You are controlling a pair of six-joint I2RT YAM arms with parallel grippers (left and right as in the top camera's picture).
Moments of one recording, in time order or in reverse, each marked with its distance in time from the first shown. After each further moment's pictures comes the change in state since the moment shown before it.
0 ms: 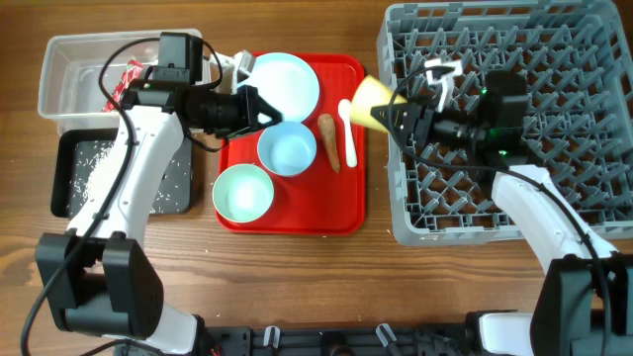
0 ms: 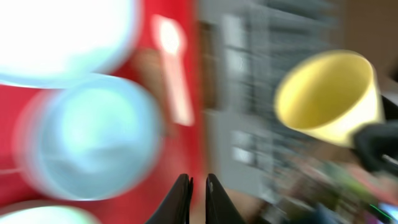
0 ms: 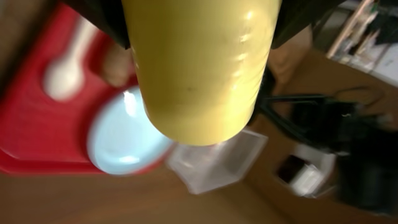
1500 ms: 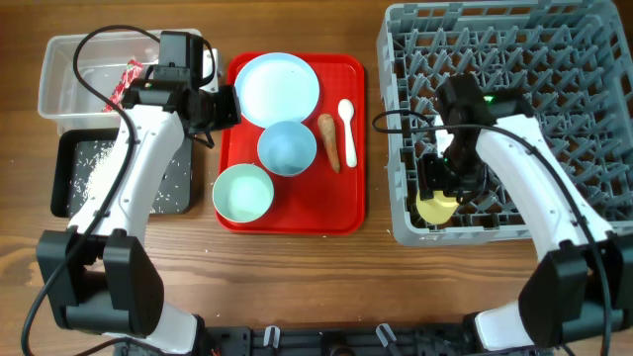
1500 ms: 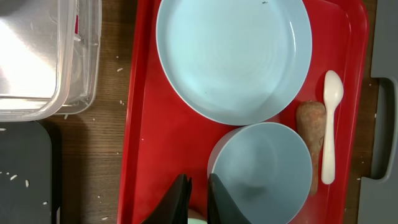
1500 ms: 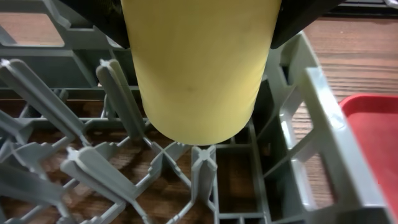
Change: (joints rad) left arm 0.000 0.008 0.000 0.026 -0.515 0.000; right arm 0.143 0.126 0.441 -1.480 0.907 -0.153
